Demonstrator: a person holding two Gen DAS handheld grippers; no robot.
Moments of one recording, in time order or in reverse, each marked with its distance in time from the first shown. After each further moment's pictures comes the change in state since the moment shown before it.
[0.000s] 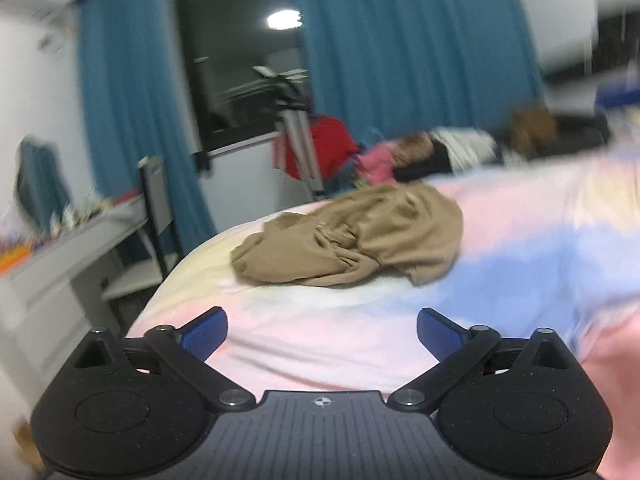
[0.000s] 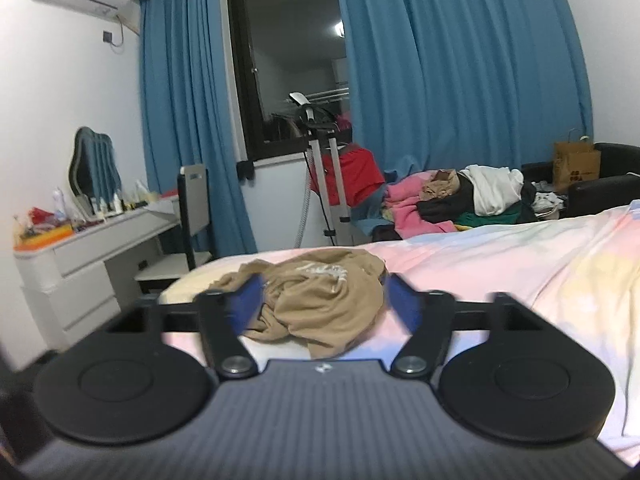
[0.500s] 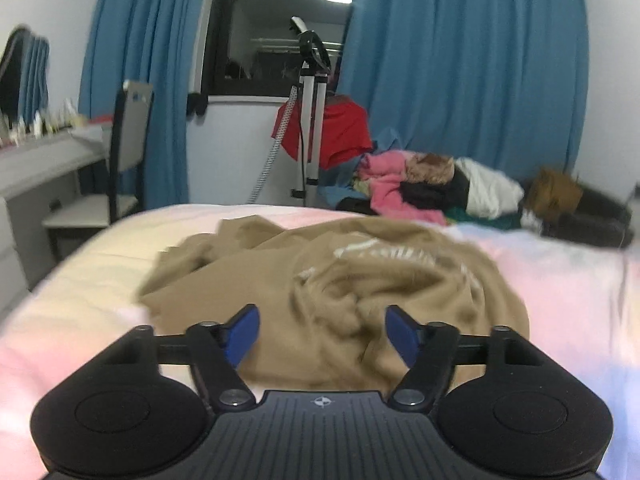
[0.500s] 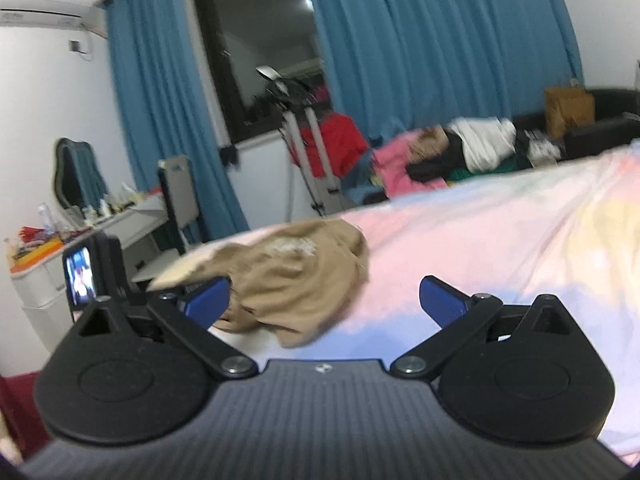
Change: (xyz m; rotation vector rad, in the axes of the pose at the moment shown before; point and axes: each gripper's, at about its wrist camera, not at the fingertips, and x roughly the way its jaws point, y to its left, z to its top) left arm 0.205 0.037 0.059 -0.409 0.048 -0.102; right arm 0.059 -0.060 -0.026 0.135 0.099 -0.020
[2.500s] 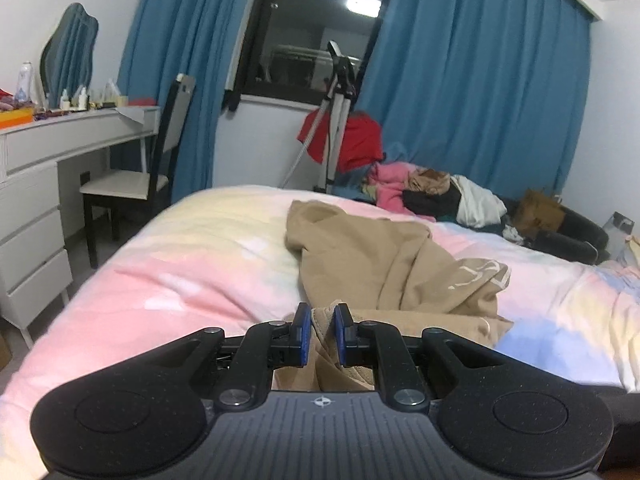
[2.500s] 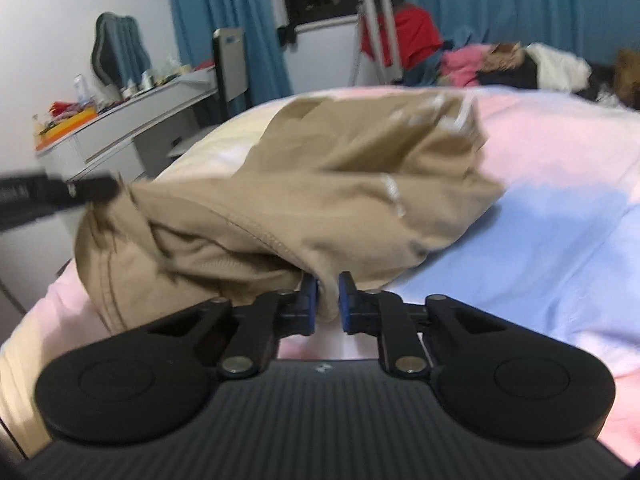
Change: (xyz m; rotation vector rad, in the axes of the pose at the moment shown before) left arm -0.222 0.082 -0.062 -0.067 0.007 -0.031; right arm 0.033 0.086 -0.071 -0.160 0.282 0.096
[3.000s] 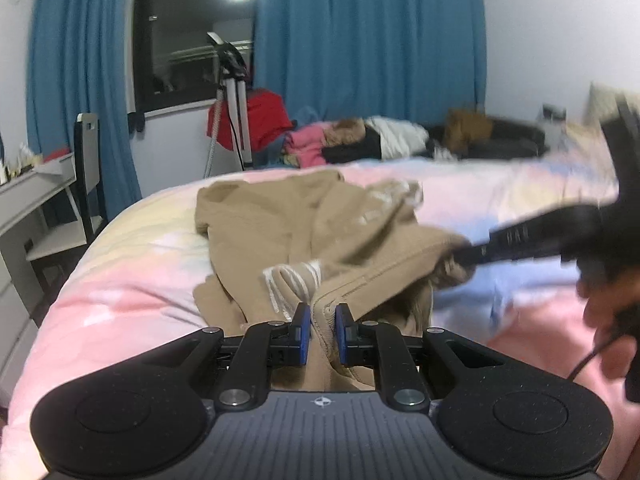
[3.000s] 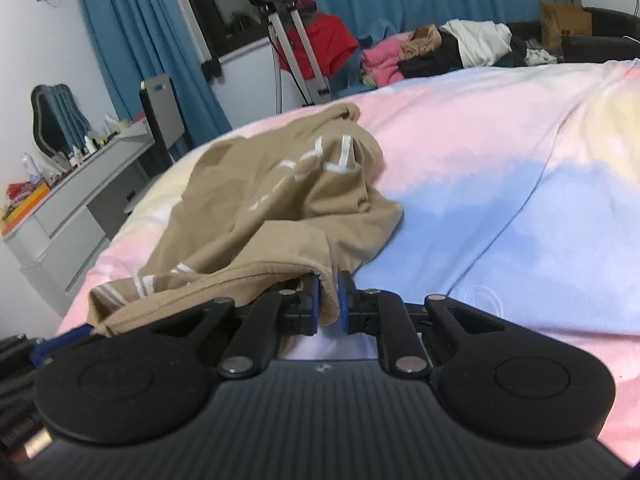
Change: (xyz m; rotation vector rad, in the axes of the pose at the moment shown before) left arm 0.005 -0.073 -0.051 0.352 0.064 -0.118; right arm -0.020 -0.061 0.013 0.204 -0.012 -0.087
